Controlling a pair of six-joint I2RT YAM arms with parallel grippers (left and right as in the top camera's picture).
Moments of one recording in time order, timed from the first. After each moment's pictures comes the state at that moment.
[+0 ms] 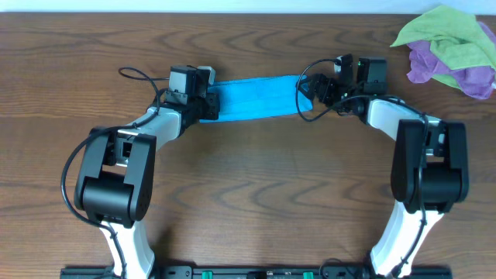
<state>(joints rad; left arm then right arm) -0.21 2.01 1.11 0.00 0.34 -0.19 0.00 2.09 1.21 -0.01 -0.68 0.43</state>
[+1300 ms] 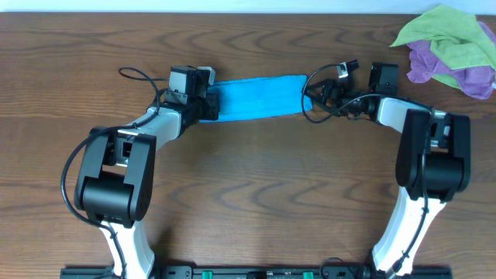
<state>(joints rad) -0.21 2.01 1.11 -0.01 0.34 -0.19 -0.09 2.22 1.25 -0.04 -1.05 0.37</state>
